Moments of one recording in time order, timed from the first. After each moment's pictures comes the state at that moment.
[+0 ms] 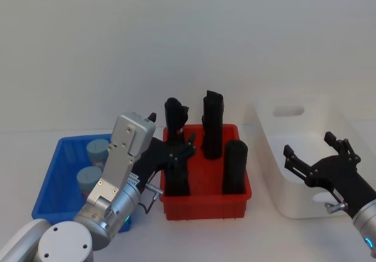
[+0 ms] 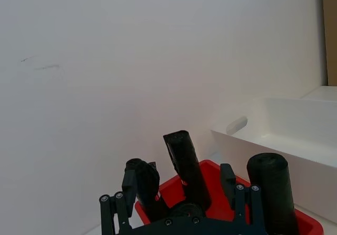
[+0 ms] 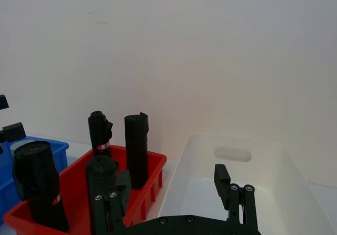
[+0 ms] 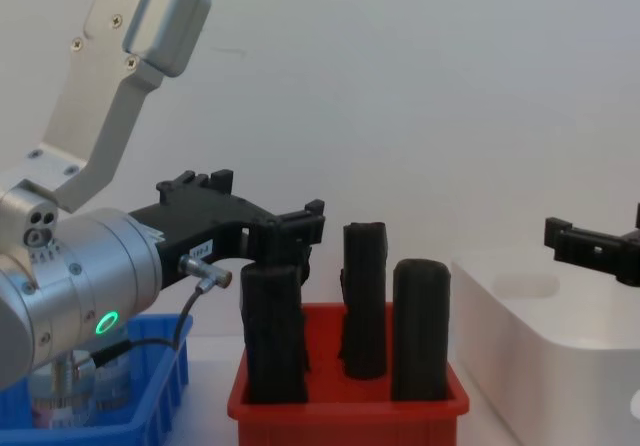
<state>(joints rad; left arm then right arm) -0.24 0.38 0.45 -1.63 -0.20 0.01 -0.01 -0.01 0.34 -0.23 -1.77 0.29 0.03 0.07</state>
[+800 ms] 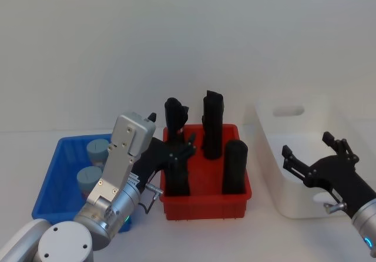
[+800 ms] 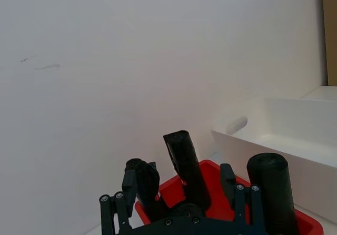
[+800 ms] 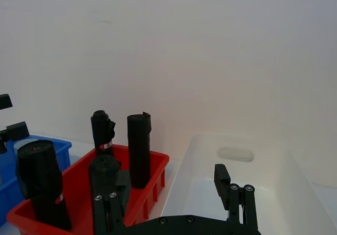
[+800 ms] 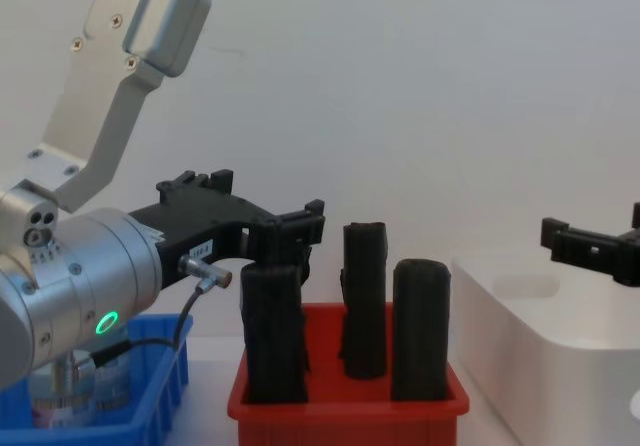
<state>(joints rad) -0.24 0.38 0.45 -1.63 -0.20 0.01 -0.01 -0.01 0.34 -0.23 -1.77 0.29 0.04 0.08</state>
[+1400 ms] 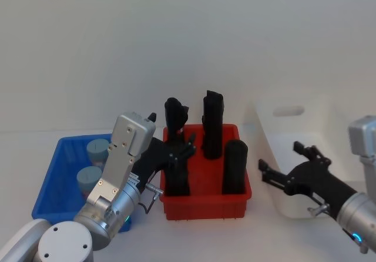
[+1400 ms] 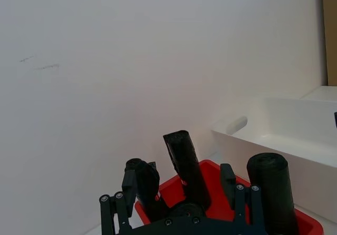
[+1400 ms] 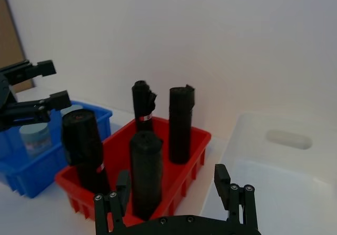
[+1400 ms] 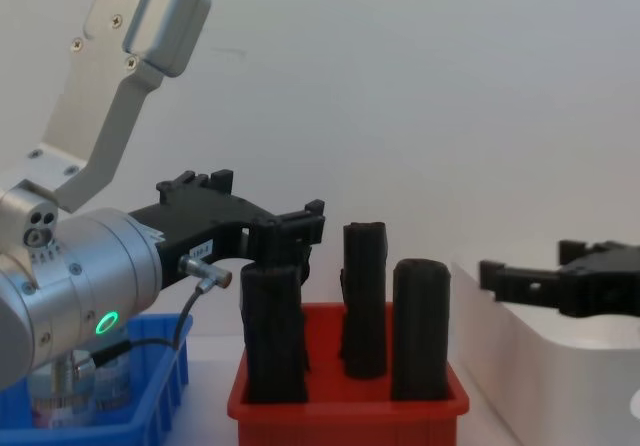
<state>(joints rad) -0.24 0.38 0.45 -1.63 -0.20 0.01 -0.01 0.06 0.33 -0.23 -1.72 0.29 0.19 0.26</state>
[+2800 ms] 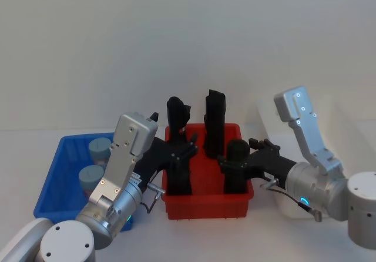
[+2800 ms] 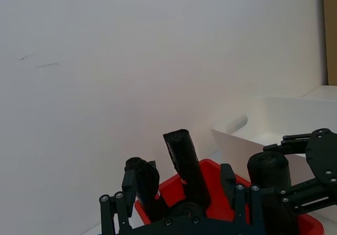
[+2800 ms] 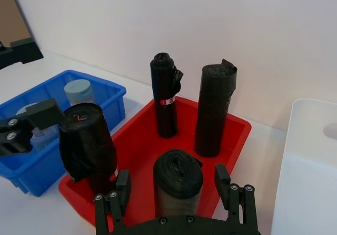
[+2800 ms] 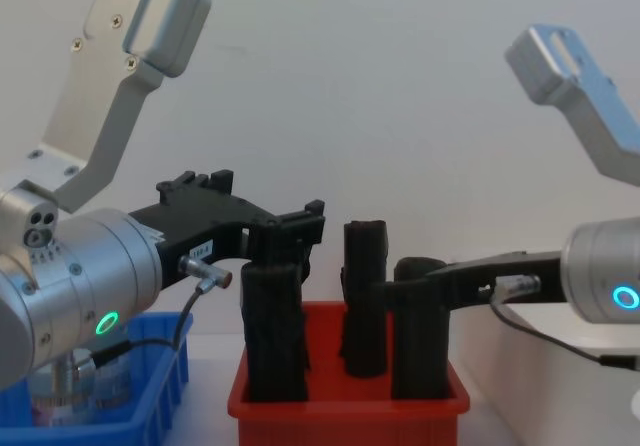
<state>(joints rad) -0.24 0.38 0.45 -1.63 -0.20 0.01 -0.01 0.33 0.17 -0.32 -1.51 0.17 0.48 0.33</state>
